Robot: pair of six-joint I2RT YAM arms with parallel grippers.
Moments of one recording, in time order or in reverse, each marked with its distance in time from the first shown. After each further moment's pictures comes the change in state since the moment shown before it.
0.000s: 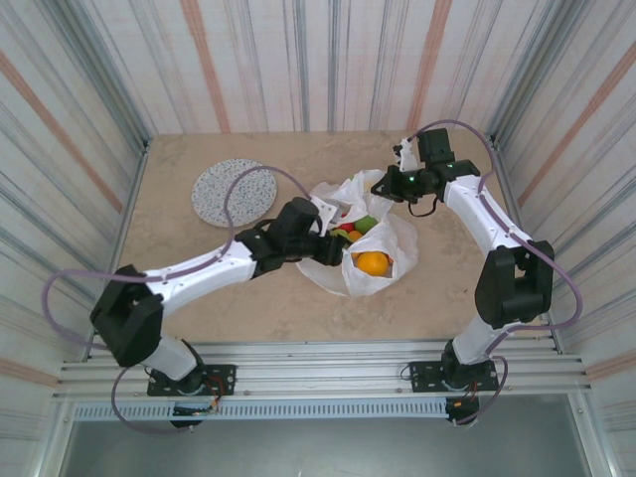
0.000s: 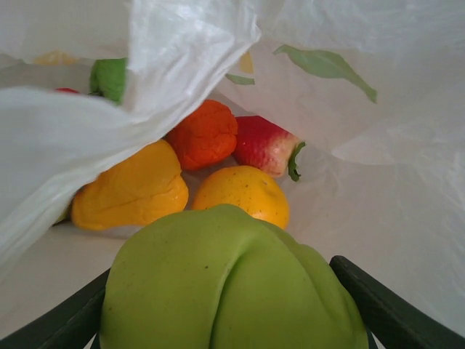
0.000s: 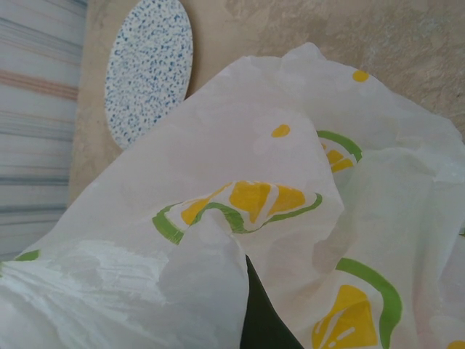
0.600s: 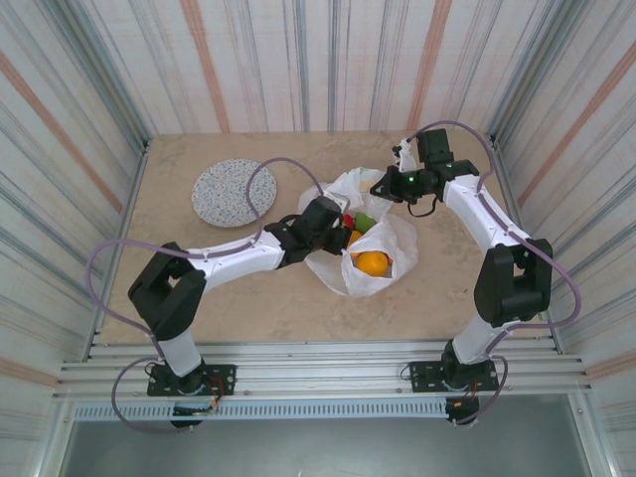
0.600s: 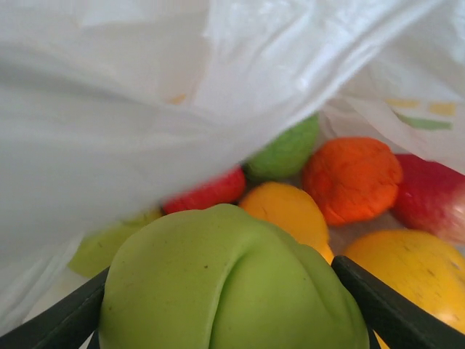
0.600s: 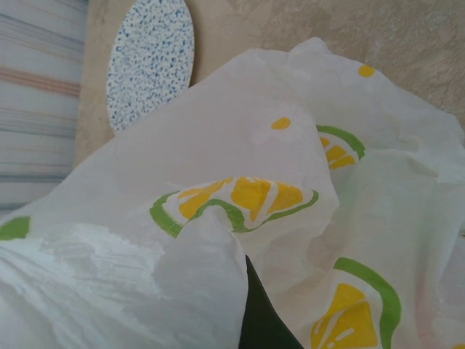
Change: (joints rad) left arm -0.010 0.214 0.124 0.005 -0.379 0.106; right arm -0.001 0.011 0.000 0.001 -0.015 0.000
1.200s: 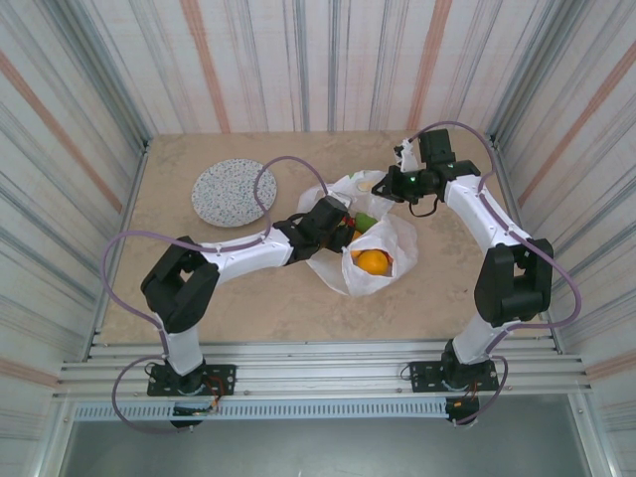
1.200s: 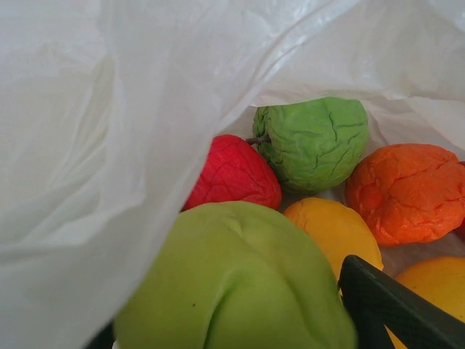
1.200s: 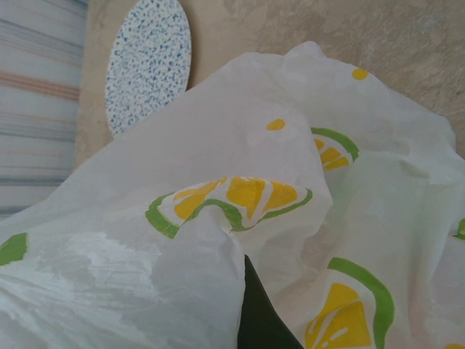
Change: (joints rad) left arm -0.002 0.062 0.040 -0.015 -0.066 0.019; right arm -0.008 0.000 -0.007 0.008 -0.003 0.000
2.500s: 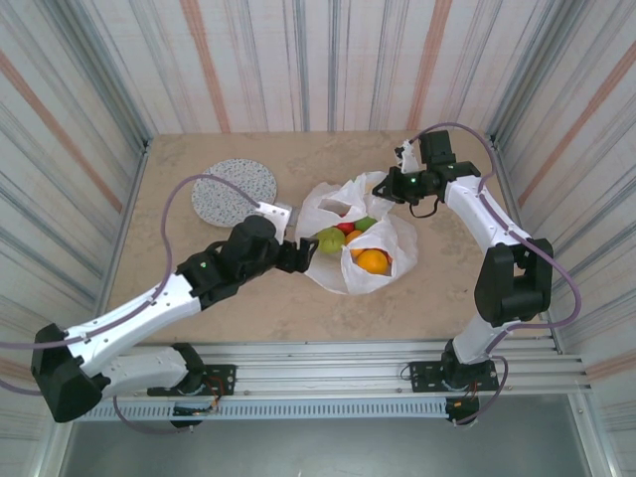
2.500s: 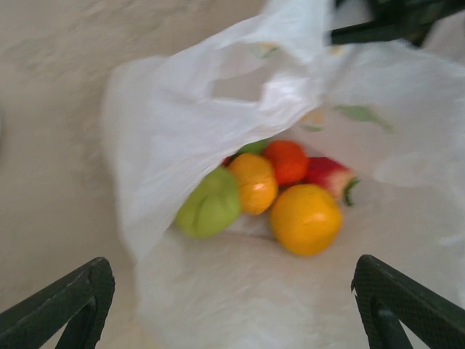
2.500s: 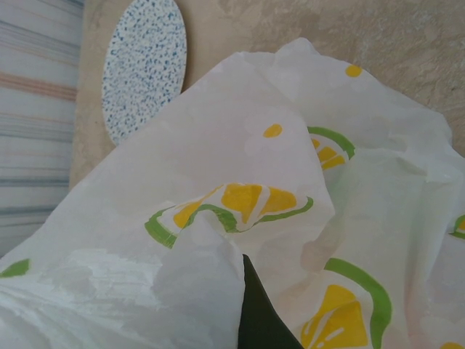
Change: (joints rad) left arm -0.010 -0.733 -0.338 -0.188 0.091 -0.184; right arm -0.006 0.000 -0.012 0.007 0.000 0.000
